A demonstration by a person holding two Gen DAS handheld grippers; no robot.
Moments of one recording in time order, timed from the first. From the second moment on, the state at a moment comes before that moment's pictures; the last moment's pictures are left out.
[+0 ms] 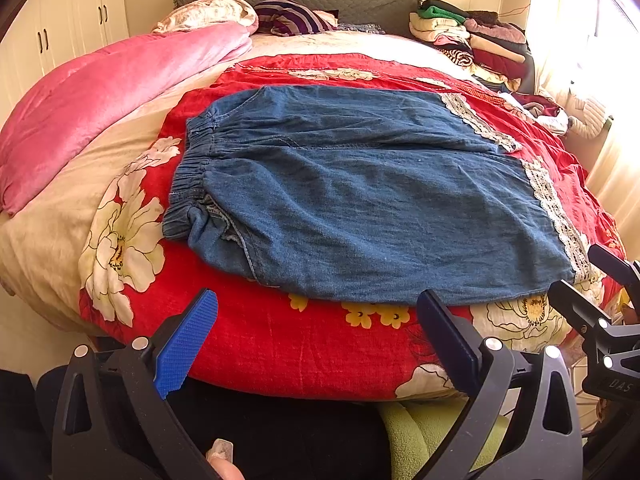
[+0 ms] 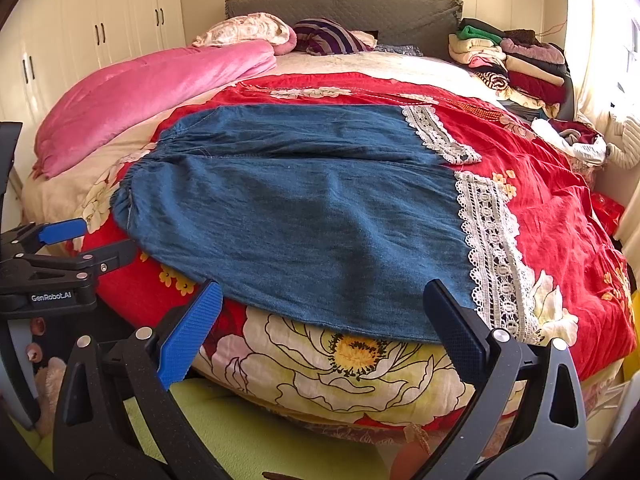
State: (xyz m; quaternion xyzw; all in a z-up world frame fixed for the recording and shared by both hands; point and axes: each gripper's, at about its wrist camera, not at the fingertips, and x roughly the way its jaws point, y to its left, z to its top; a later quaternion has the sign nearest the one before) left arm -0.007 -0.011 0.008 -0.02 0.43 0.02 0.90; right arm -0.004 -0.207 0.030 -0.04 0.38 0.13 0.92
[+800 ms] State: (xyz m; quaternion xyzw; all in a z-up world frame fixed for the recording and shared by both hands) left arm 0.043 0.046 0.030 -0.05 0.41 0.05 0.91; right arm 0.087 -0.163 0.064 -0.05 0.36 0.19 0.91
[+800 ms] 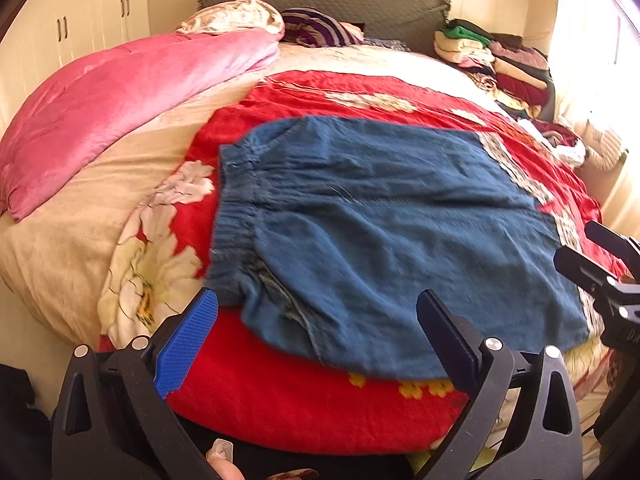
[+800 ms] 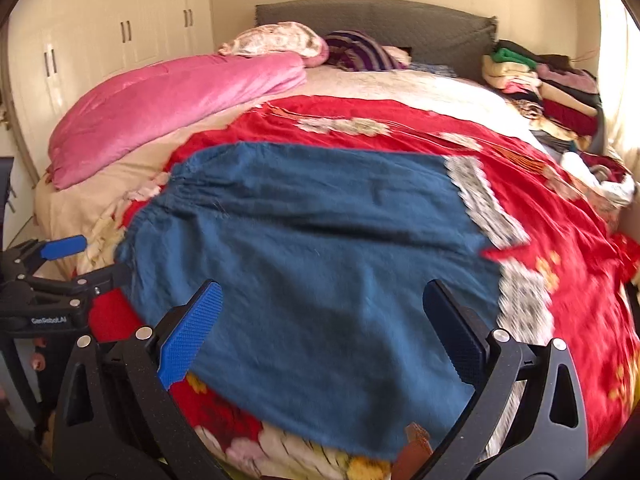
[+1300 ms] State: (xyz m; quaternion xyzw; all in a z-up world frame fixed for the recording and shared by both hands) left arm 0.099 0.113 0.031 -0.08 0.41 0.08 0.91; right arm 0.181 -0.106 0.067 -0.10 0.37 0.22 0.90
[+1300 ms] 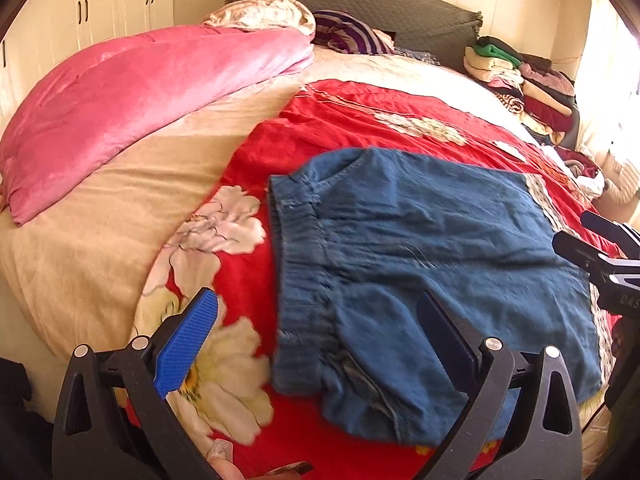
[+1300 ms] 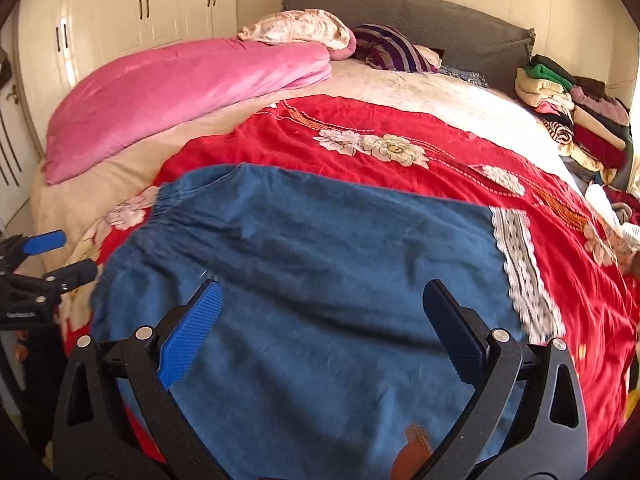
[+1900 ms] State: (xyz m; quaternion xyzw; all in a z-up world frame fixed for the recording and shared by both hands) left arm 0.199 0.179 0.022 -0.08 0.44 0.09 0.89; right arm 0.290 -0.062 0.050 -0.15 0.40 0.26 0.87
